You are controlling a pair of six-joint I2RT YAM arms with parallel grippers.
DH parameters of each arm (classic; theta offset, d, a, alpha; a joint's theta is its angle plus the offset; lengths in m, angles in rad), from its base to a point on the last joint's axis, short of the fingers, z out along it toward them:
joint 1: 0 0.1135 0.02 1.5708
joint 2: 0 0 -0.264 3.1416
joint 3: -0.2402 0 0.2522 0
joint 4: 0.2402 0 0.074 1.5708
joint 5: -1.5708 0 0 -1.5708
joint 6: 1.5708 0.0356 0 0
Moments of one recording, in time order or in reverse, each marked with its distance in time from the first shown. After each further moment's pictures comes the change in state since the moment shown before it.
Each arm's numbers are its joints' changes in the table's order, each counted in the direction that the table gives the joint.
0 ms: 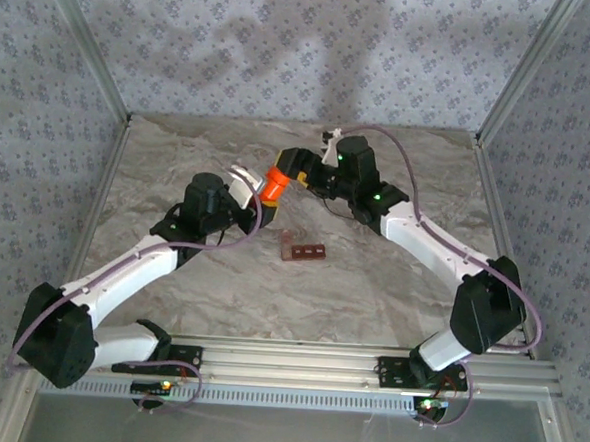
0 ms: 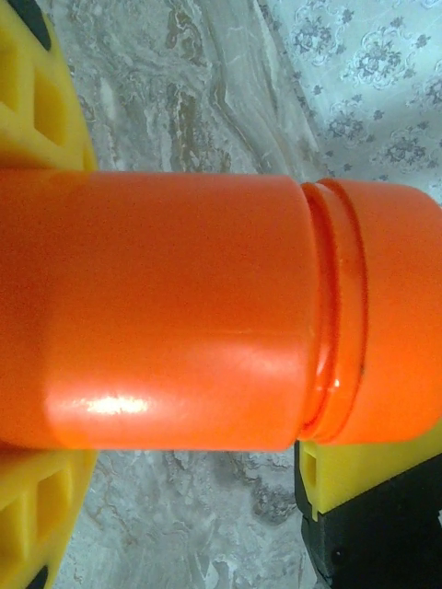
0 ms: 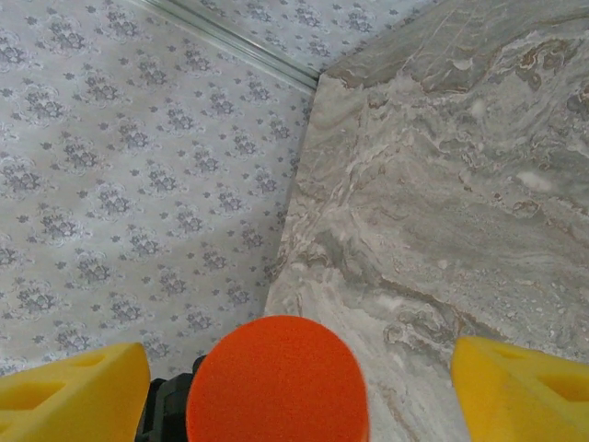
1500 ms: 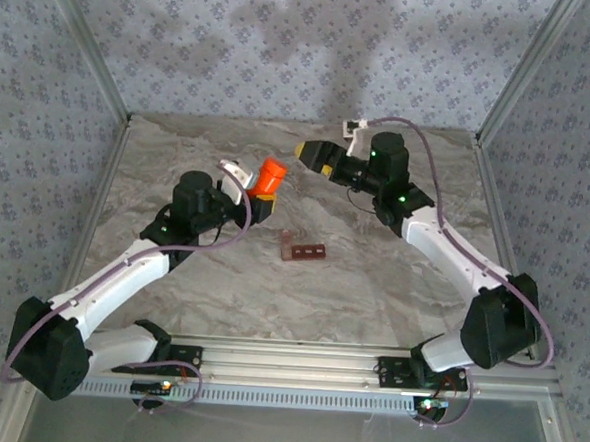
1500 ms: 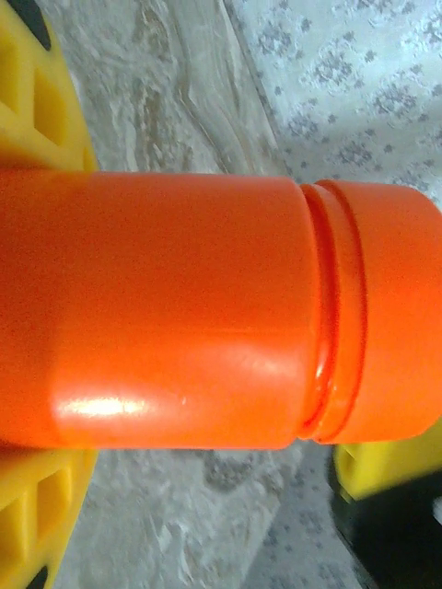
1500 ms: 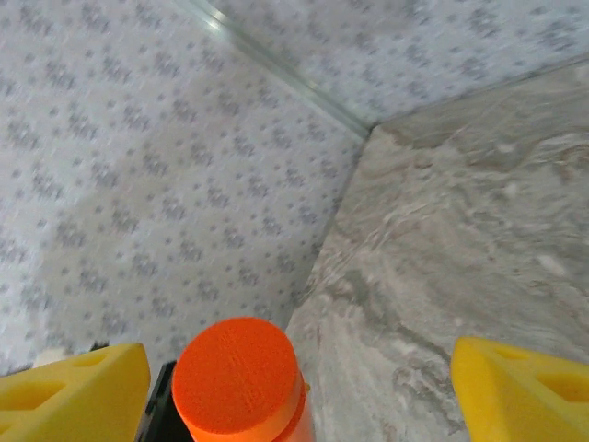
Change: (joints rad) left arm 0.020 0.073 -0.005 -0.011 -0.029 -0.048; right arm -0.128 0.115 0.077 -0.119 0.131 -0.082
